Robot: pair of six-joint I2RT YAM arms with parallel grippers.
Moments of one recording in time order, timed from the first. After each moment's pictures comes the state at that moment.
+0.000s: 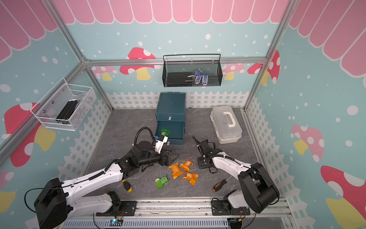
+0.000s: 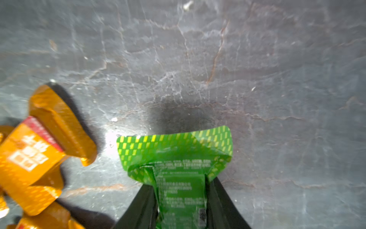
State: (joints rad) left arm -0.77 1.18 0.67 0.08 0.30 -0.56; right arm 0.53 1.37 0.71 -0.58 0.08 0.30
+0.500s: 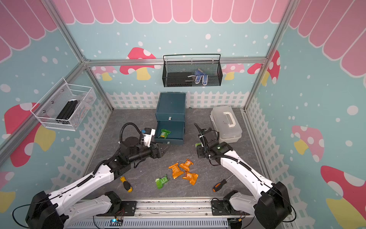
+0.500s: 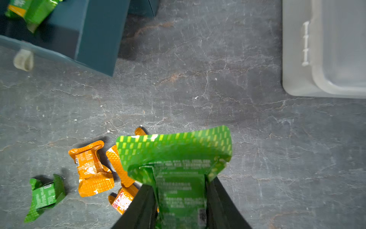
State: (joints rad) left arm -0.61 1.04 0.67 0.04 0.29 -0.56; right arm 0.56 1.21 0.99 -0.77 0.12 0.32
